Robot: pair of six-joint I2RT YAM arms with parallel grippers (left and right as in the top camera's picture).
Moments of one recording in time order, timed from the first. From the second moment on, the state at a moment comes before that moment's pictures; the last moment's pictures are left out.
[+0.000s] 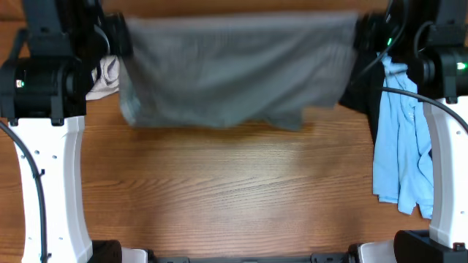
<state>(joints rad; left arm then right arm) -0.03 1.59 2.08 -1.01 -0.02 -0.15 0.04 1.60 1.96 -0.93 -0.14 0.15</state>
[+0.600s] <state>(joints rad) -0.06 1.98 2.42 -0.67 0.15 -0.14 -0.07 1.63 2.06 -0.63 -0.10 0.04</state>
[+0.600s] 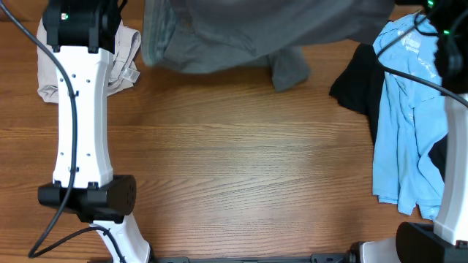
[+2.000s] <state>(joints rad) -0.13 1.93 1.83 -1.61 0.08 -0.07 0.11 1.75 1.86 -1.36 -0.33 0.06</state>
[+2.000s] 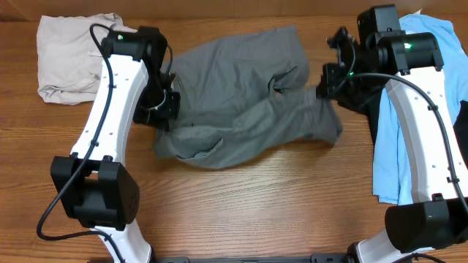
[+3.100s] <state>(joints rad) -0.15 1.82 1.32 -1.34 0.13 -0.11 0.00 1.74 1.57 -1.46 -0.17 0.25</state>
